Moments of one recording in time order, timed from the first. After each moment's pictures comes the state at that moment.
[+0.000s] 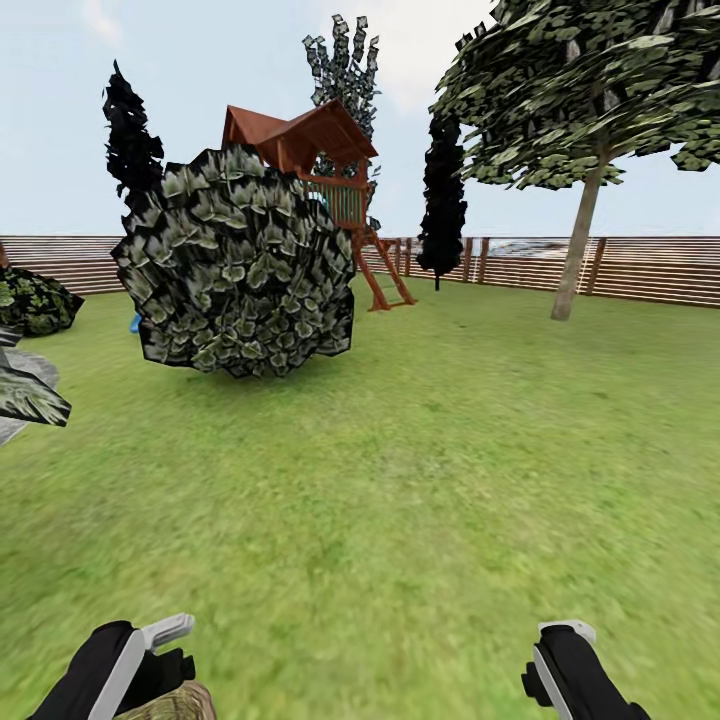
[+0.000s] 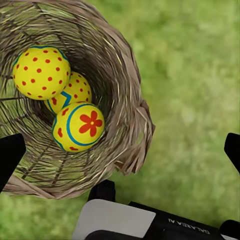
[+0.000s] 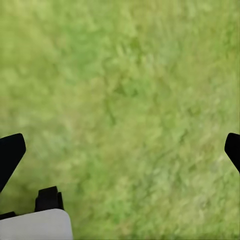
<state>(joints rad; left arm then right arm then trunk) -0.30 0.15 0.16 -0.96 0.34 0.97 0.19 -0.26 -0.07 -0.03 -1.02 0.04 0.98 -0.24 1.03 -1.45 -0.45</state>
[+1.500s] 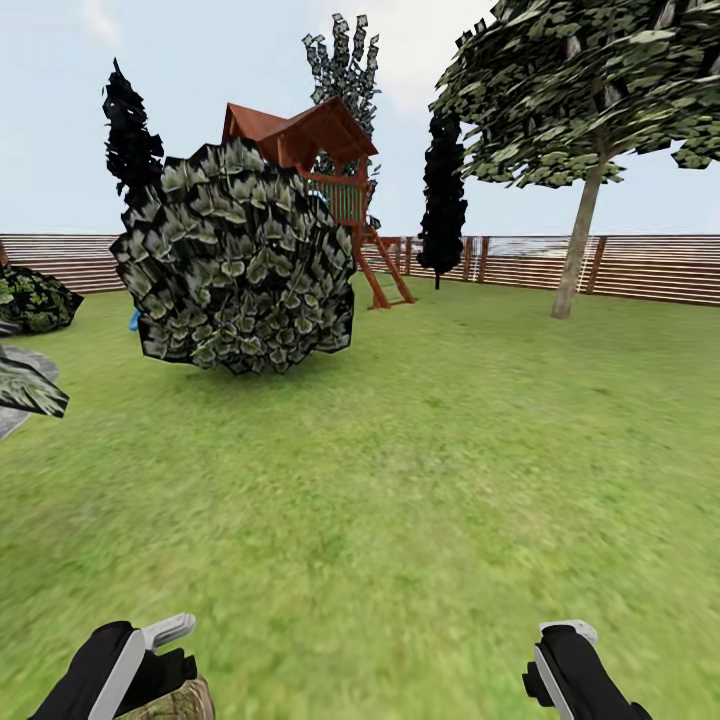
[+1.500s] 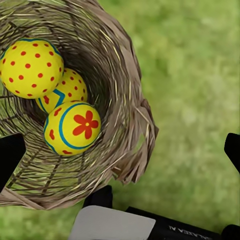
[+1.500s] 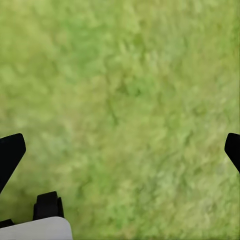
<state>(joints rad) -0.30 0.14 0.17 -0.96 0.35 0.97 0.19 -0.26 -0.08 -0.03 -1.02 0.04 0.98 -0.24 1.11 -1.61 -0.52</state>
